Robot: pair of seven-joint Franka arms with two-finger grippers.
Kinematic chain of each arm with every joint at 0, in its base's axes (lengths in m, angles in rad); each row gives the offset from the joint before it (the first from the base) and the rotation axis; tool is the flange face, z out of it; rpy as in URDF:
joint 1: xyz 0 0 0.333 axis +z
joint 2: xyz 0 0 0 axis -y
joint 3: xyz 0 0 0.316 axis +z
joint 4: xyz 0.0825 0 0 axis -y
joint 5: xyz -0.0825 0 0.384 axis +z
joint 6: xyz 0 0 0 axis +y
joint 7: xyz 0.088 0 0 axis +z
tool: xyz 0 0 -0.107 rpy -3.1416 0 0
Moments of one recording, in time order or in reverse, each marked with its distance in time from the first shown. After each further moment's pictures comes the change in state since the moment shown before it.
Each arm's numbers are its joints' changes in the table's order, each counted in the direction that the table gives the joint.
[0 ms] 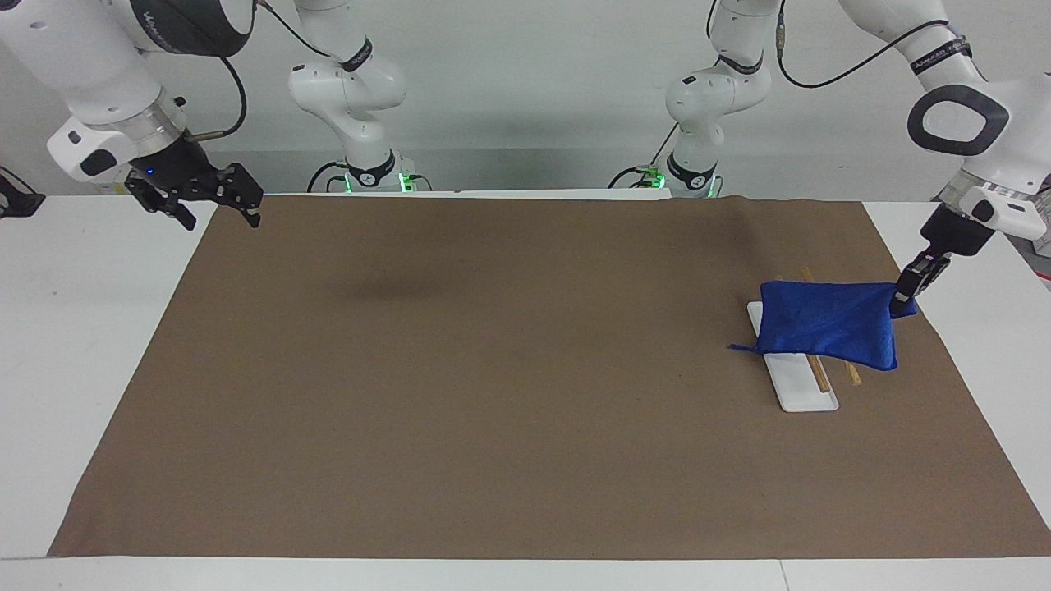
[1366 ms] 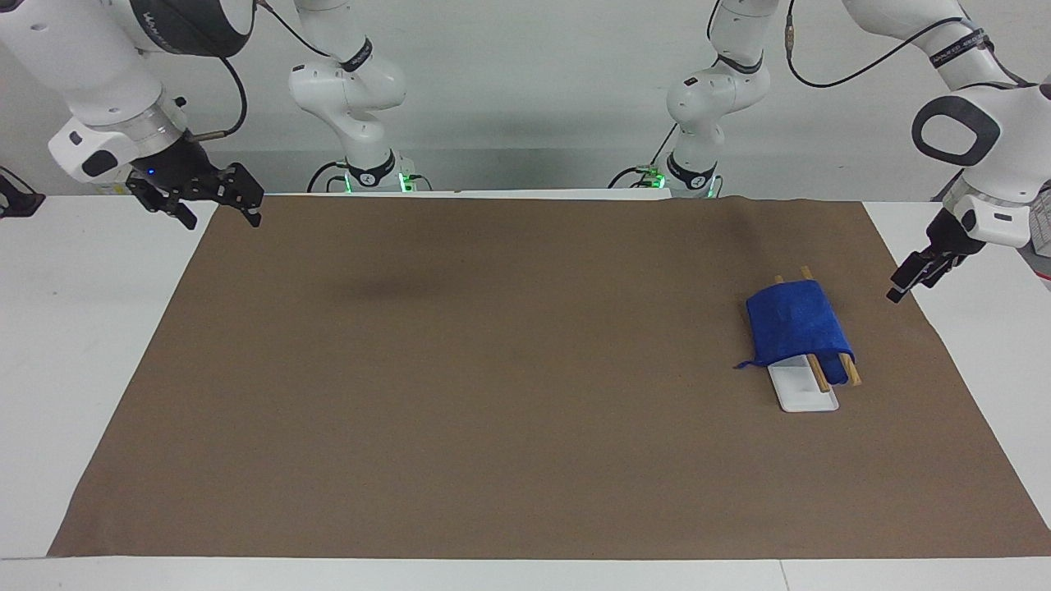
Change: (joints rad) left arm 0.045 0.001 -0.008 0.036 0.303 0.144 -0.054; right arm 0.000 -0.001 -0.001 0.000 0.000 0.005 0.000
